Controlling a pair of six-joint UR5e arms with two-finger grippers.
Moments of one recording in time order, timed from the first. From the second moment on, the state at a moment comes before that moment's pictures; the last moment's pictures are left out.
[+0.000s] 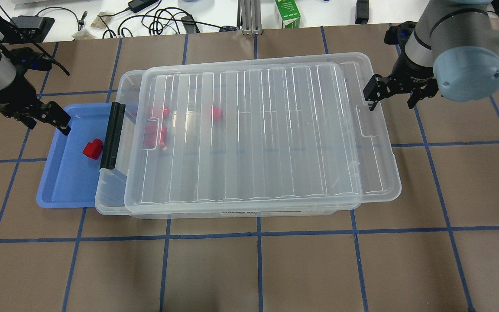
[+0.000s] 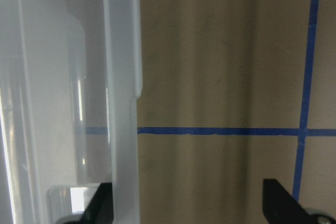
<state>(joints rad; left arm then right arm) -1.15 -1.77 -1.72 -1.27 1.63 0.65 1.41 -1.36 1.71 -1.92 -1.56 -0.18</state>
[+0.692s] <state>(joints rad) -1.12 -1.96 -1.72 -1.11 1.61 0.69 1.31 -1.37 1.72 -1.91 -1.60 -0.33</state>
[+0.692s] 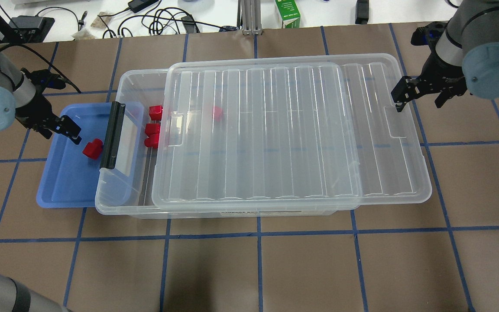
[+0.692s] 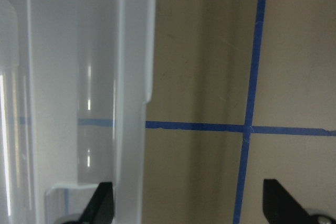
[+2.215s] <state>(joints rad) -1.16 -2.07 -1.73 -1.05 1.60 0.71 1.22 -1.37 1.71 -1.90 -1.64 -0.42</state>
